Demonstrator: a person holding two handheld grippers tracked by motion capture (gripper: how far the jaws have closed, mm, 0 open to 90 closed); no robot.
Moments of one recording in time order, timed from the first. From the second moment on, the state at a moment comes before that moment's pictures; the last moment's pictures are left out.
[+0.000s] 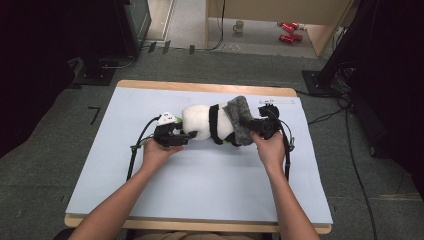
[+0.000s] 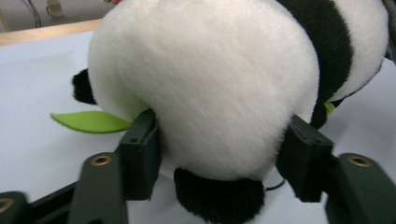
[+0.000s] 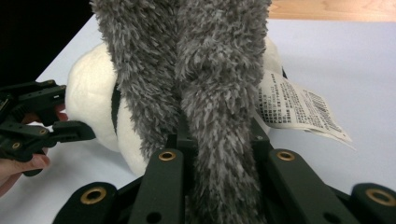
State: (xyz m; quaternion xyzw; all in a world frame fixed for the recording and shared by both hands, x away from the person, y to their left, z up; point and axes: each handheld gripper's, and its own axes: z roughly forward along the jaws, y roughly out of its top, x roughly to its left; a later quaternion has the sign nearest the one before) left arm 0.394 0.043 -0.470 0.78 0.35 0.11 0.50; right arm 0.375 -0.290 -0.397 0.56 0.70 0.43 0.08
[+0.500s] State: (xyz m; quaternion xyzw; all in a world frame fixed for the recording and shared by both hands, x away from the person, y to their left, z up) left arm 0.373 0.053 -0.437 0.79 0.38 0.02 0.48; right arm 0.359 -0.288 -0.378 0.55 0.71 0.44 0.09
